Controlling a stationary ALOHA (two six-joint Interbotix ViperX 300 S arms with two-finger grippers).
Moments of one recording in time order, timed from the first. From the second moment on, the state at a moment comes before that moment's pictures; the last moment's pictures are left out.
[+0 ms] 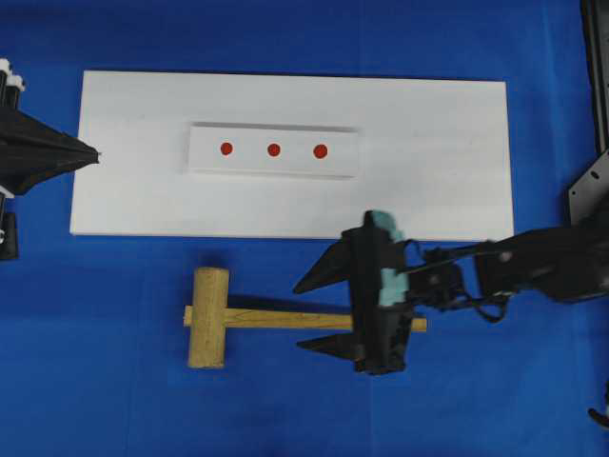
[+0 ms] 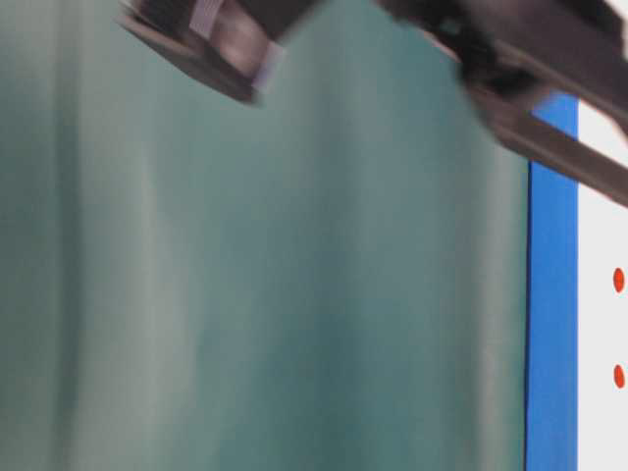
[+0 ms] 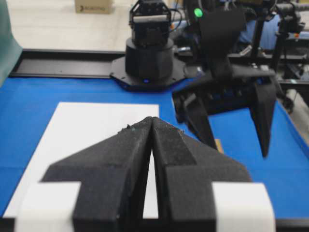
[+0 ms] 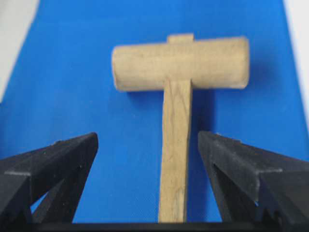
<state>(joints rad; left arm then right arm) -0.01 -0.96 1.19 -0.02 -0.27 0.00 0.31 0.10 0.71 0.31 -0.37 0.22</state>
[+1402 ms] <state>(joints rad) 0.00 -0.96 1.20 -0.02 -0.25 0.00 0.33 0.28 0.64 0.41 -0.40 0.13</state>
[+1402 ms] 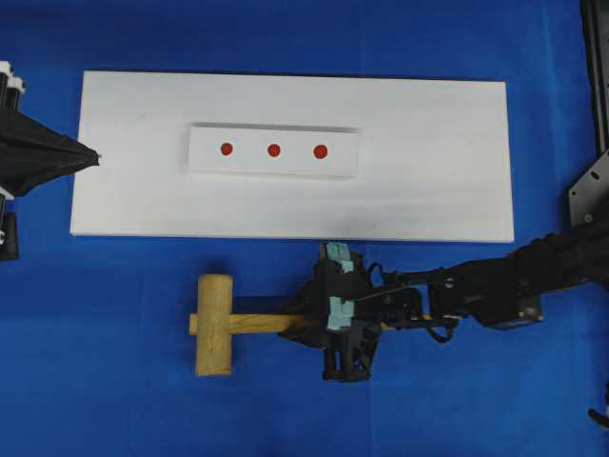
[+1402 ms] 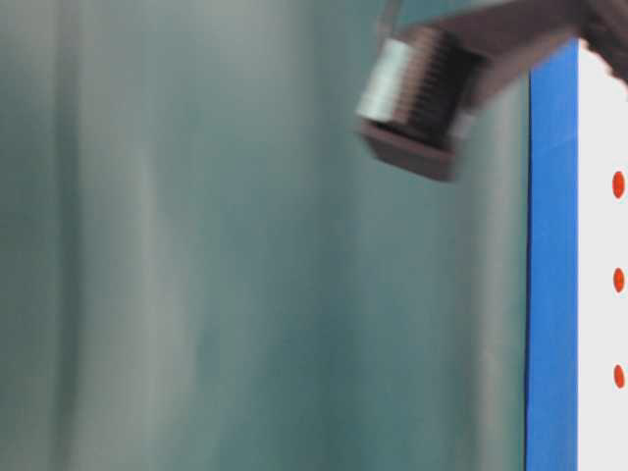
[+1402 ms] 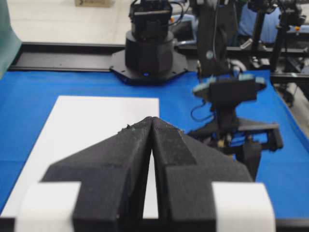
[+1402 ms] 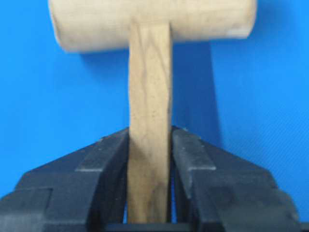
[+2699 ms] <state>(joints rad) -0.01 -0.97 1.20 -0.02 -0.24 -0.01 -0.04 -0.09 0.72 0.39 -0.20 -0.29</state>
